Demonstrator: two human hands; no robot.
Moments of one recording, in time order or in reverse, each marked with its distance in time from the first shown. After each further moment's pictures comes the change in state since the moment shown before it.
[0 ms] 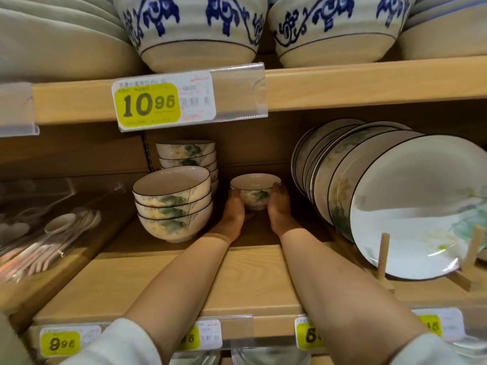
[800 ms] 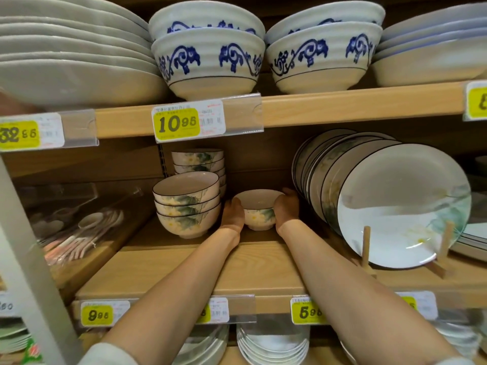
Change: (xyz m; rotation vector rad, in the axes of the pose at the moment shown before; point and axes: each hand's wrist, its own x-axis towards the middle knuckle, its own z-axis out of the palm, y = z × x) left_hand -0.050 0.014 -0.010 0.168 0.200 0.051; right_hand -0.050 -0.030 -0.021 0.106 0.051 0.097
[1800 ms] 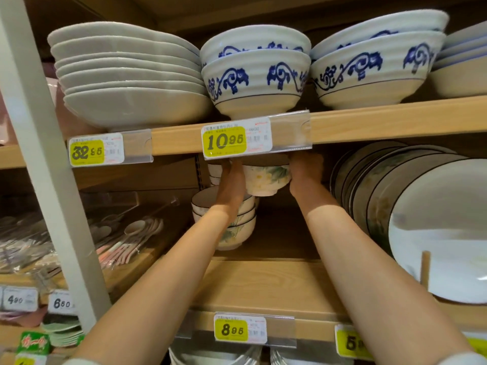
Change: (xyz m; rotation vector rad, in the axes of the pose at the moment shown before) left_hand -0.011 0.106 -0.062 0.049 -0.008 0.470; right_hand -0.022 -0.103 0.062 0.085 0.005 -0.212
